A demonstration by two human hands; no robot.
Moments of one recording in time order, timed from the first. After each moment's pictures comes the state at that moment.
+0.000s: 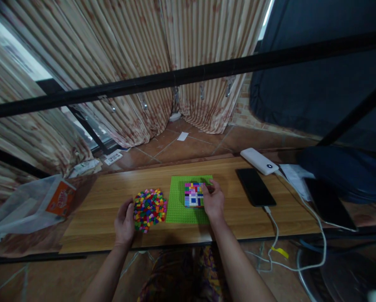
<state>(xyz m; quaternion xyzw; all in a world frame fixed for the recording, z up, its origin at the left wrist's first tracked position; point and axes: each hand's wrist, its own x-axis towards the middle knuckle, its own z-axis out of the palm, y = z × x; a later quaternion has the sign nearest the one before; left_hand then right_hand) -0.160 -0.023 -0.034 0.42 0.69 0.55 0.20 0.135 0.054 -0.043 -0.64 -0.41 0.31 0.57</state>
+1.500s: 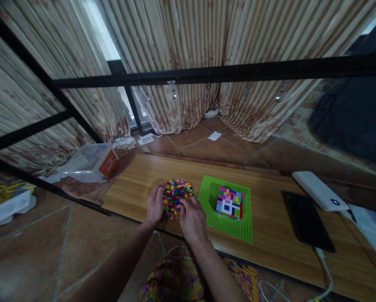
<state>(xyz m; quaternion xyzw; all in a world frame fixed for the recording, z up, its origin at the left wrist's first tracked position) -0.155 -0.027 -0.032 0.45 0.67 0.57 0.18 0.006 -0.022 -0.012 -0.47 -0.79 0.22 0.32</state>
